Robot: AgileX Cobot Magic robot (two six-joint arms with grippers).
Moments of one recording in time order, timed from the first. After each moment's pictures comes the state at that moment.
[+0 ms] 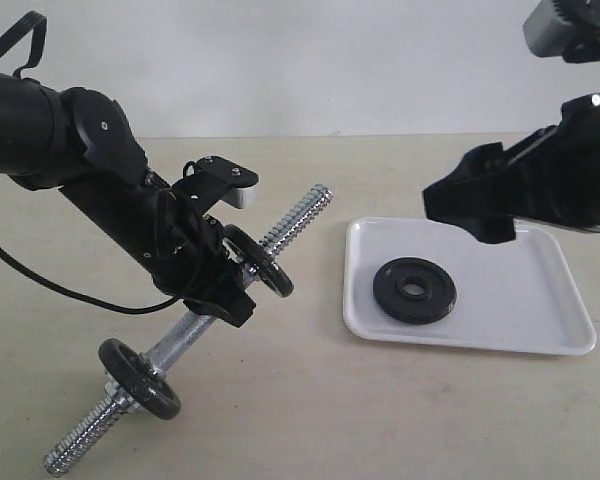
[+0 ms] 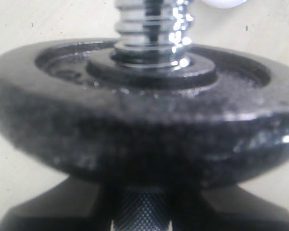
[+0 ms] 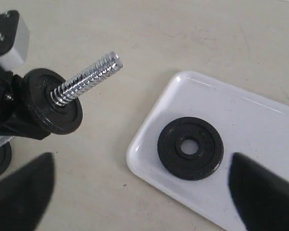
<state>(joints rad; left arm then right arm) -0.05 1.87 -1.13 -0.51 0.67 0.72 0.00 1.08 -0.76 0.33 0.45 -0.21</state>
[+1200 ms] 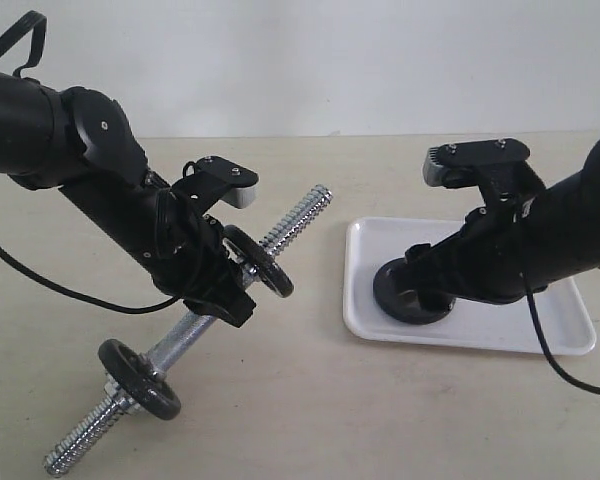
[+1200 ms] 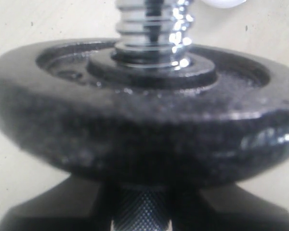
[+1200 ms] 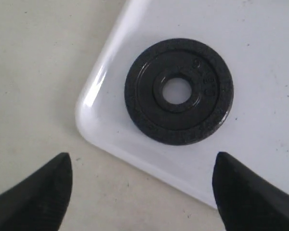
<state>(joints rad) -0.05 1.87 -1.13 -0.51 0.67 0.71 0.00 1.54 -0.76 0.33 0.32 -0.18</state>
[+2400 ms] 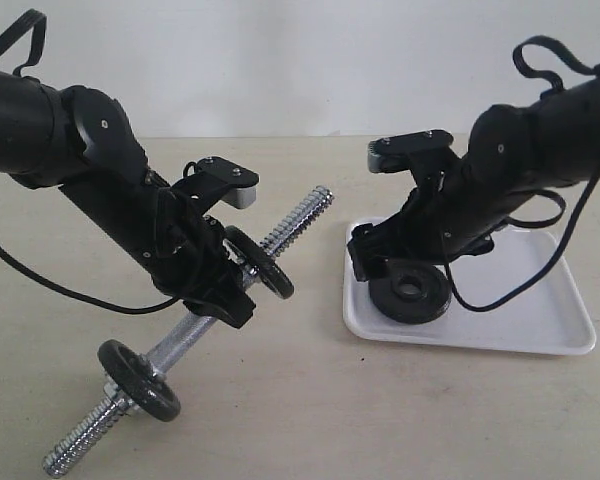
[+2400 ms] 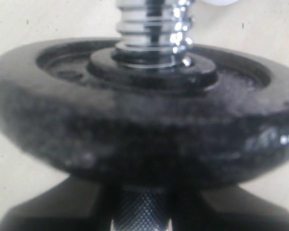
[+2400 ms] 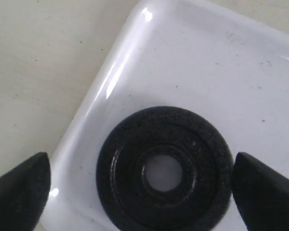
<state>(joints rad) -0.05 1.87 -1.13 -0.51 0.69 0.70 0.00 1.86 -1.08 0.16 0.38 -0.08</state>
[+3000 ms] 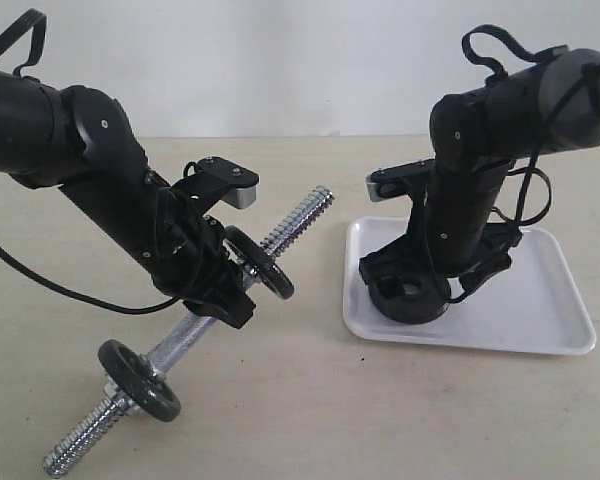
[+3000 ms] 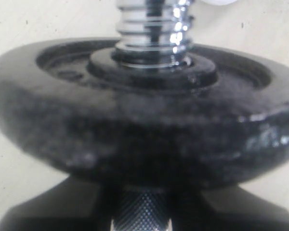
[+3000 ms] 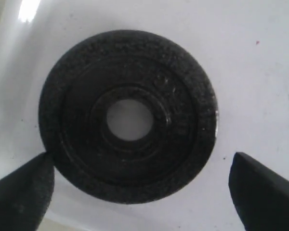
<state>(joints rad) -0.05 1.87 -1.13 -0.51 0.69 0.71 0.00 2.01 -1.27 -0.02 0.79 0.11</state>
